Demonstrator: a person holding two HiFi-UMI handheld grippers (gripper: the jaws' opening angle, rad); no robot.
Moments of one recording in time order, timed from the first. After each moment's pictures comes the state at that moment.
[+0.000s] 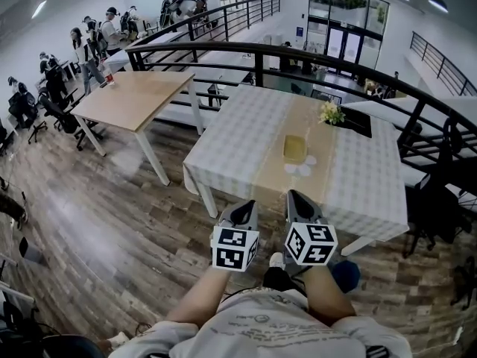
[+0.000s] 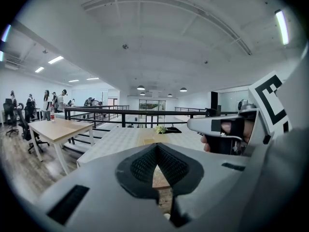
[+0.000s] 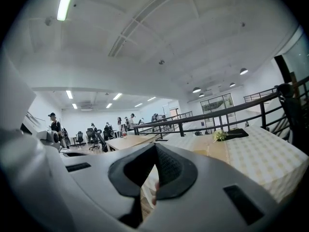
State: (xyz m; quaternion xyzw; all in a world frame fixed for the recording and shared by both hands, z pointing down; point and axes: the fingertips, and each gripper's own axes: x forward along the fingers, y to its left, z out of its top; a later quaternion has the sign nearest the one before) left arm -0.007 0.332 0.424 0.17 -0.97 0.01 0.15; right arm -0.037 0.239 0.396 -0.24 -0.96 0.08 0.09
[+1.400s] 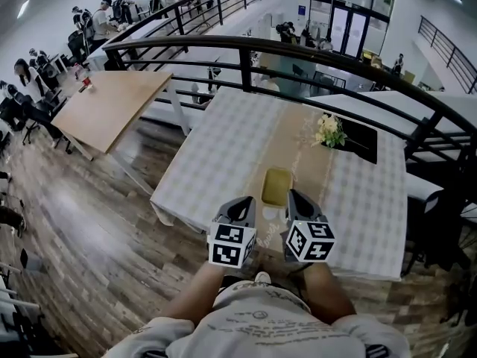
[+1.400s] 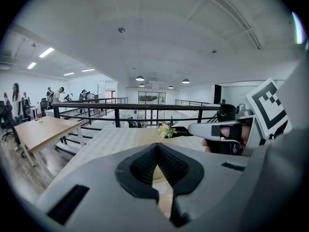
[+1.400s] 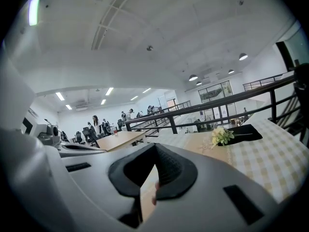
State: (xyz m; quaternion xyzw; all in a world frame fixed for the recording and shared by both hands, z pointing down) left arm -0.315 0.264 0.442 0.18 -0.96 0.02 0.21; right arm -0.348 0.165 0.434 -0.24 -0.95 0.10 0.16
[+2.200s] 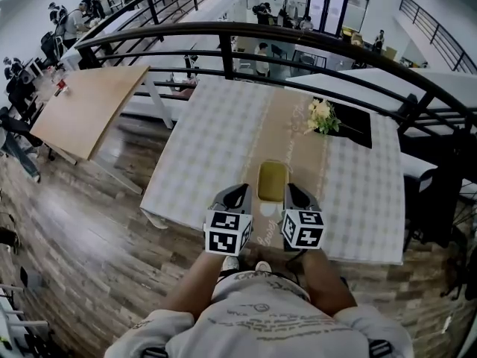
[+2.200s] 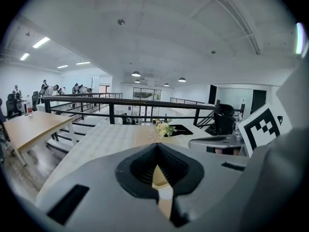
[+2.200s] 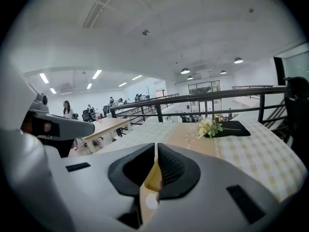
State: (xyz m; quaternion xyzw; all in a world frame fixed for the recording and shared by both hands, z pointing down) left arm -0.375 0.282 0.464 0.21 -0.95 0.00 0.23; right arm -0.397 0.165 0.505 -0.17 -0.96 0.05 0.22
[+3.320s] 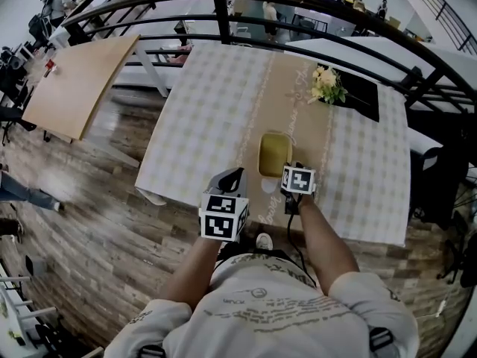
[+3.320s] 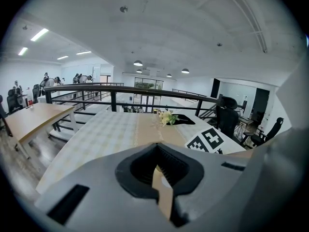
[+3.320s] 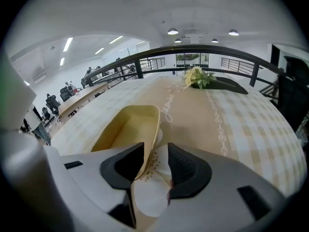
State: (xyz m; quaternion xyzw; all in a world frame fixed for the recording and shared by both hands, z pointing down) left arm -0.382 0.295 0.516 0.21 -0.94 0.00 0.29; right arm -0.456 0.131 0.706 -0.08 -0.89 0.03 0.44
